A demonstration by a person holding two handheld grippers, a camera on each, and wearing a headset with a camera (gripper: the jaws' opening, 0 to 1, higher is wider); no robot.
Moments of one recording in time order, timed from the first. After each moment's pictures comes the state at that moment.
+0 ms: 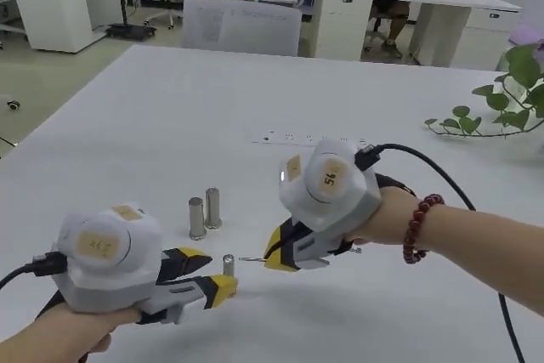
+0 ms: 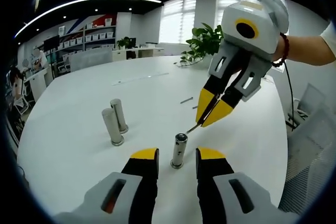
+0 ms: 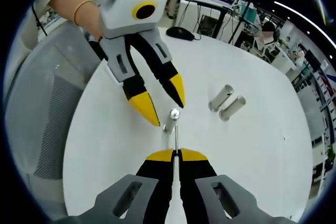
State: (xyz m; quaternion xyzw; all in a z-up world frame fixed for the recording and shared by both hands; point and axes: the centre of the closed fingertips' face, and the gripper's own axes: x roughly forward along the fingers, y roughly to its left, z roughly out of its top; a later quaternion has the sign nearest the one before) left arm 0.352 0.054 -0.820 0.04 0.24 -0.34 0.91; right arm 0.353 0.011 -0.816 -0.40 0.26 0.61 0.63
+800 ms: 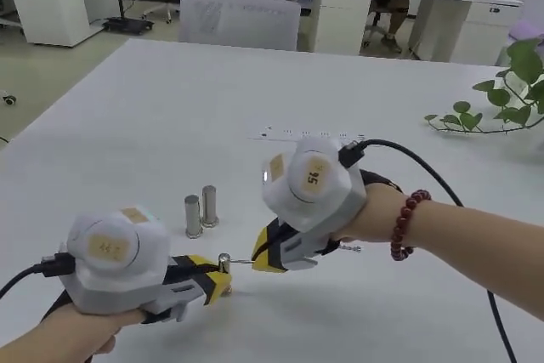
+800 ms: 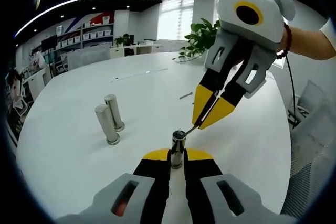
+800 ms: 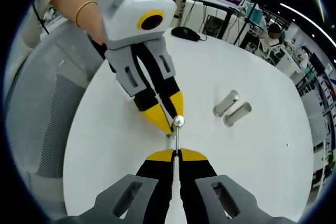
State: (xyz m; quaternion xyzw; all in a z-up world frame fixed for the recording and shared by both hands) left arm 0.354 0.049 -0.831 0.05 0.25 -0.34 0.90; right arm 0.350 0.022 -0.819 -0.41 0.26 0.62 0.61
